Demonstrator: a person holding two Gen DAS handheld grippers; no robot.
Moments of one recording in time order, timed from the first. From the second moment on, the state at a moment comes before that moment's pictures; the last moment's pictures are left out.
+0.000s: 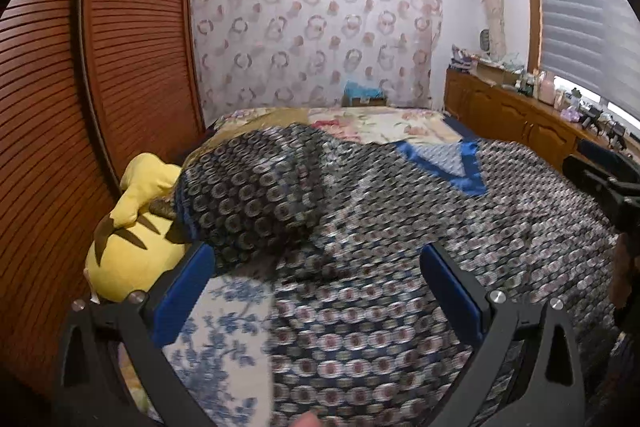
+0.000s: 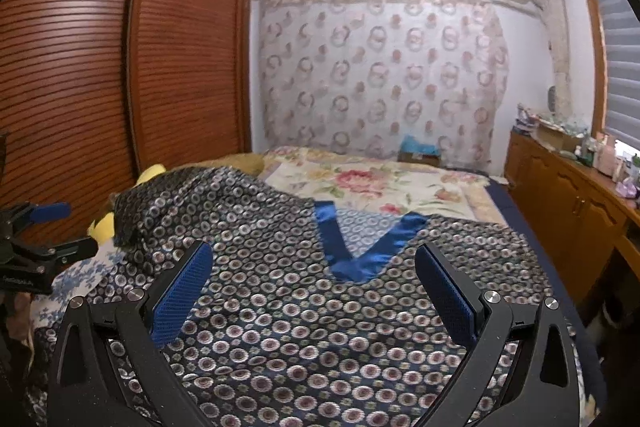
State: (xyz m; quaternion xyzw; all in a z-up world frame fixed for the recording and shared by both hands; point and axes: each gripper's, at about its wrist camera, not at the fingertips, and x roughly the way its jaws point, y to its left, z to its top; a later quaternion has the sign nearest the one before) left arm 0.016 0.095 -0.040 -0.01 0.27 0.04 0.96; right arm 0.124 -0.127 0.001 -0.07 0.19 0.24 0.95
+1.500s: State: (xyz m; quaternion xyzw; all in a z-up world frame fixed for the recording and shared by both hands) left arm 0.107 0.255 -0.096 -0.25 0.35 -0.04 0.90; right arm 0.134 -0.064 -0.053 -0.13 0.30 0.34 0.88
